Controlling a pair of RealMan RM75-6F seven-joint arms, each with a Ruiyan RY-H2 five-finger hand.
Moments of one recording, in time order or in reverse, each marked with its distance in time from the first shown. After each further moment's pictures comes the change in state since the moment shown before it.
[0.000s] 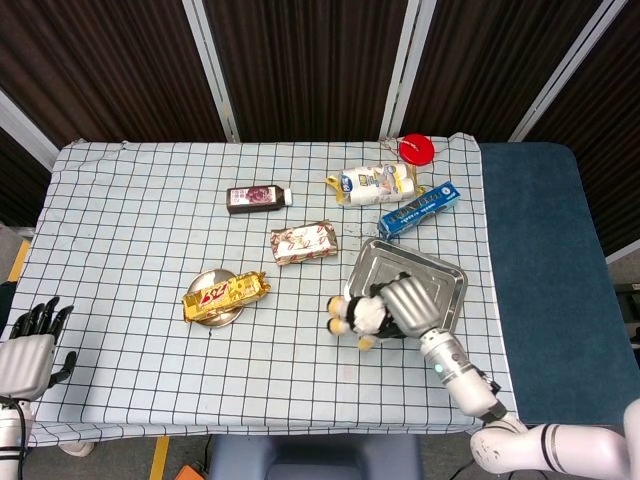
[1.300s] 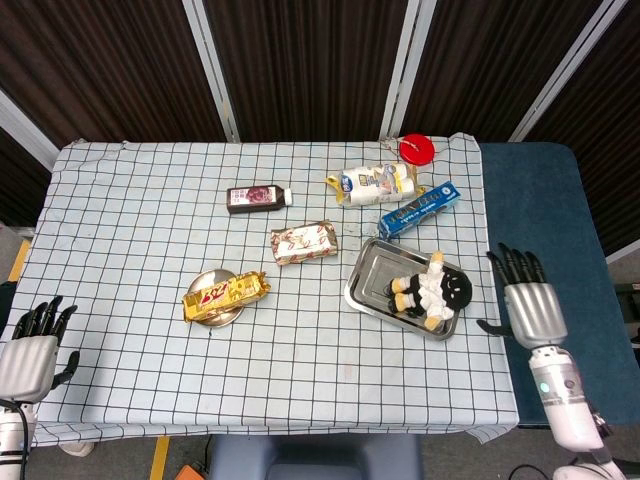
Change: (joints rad) left arm 0.019 0.000 -0.001 -0.024 0.051 0.048 0.009; right arm -0.310 0.244 -0.045 -0.036 -0.073 0.250 0.087
